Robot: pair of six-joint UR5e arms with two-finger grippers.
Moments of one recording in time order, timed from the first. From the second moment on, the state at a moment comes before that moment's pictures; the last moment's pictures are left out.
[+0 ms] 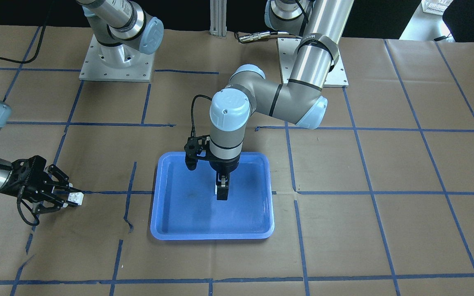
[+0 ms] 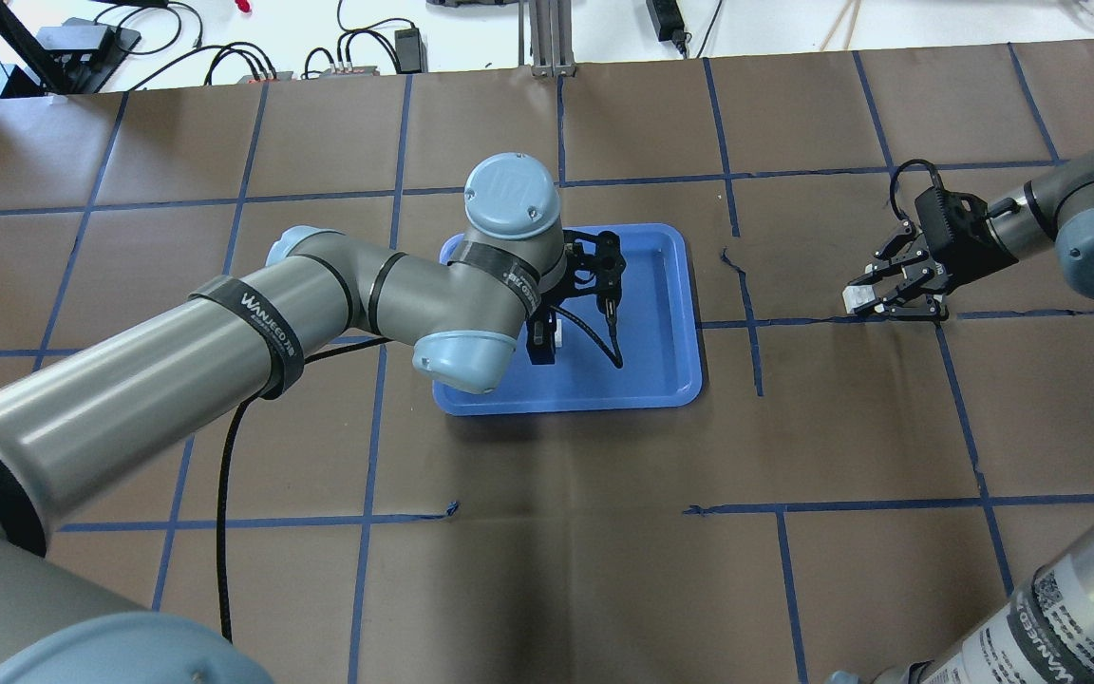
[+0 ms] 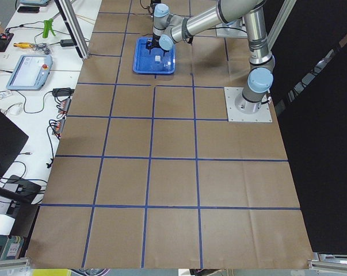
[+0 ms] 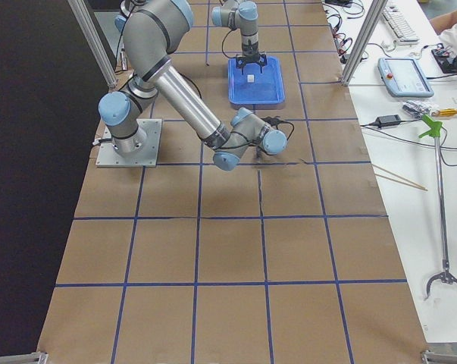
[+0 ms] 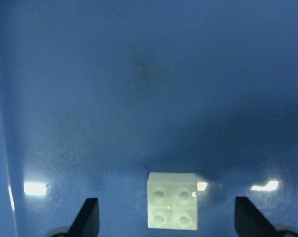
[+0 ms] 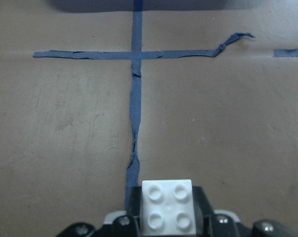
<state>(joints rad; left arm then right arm) -1.94 -2.03 -1.73 -0.83 1.58 1.22 1.05 -1.06 1.80 -1.98 -1.03 -2.19</state>
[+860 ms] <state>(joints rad) -1.93 -1.77 -1.53 -1.41 1.57 1.11 1.11 -1.16 1.80 -1.96 -0.93 -2.07</state>
